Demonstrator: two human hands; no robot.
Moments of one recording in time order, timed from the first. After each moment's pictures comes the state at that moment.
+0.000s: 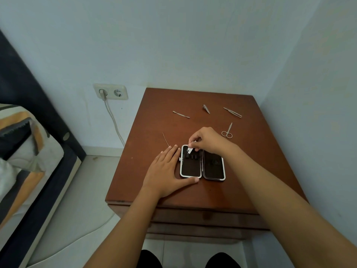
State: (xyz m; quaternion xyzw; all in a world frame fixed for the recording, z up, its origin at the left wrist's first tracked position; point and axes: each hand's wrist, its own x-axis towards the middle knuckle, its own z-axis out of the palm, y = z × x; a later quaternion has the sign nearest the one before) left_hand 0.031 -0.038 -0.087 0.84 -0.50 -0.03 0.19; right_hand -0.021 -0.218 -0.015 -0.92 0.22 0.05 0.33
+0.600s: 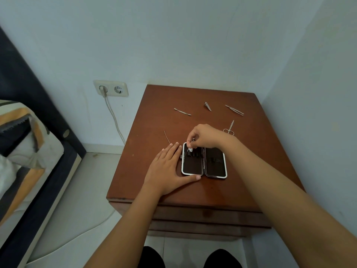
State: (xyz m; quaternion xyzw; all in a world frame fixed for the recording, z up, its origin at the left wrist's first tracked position) left_hand 0.031 -0.038 -0.085 0.84 -0.50 -0.04 0.19; right_hand -0.009 -0.213 -0.003 -0.93 0.19 0.13 0.28
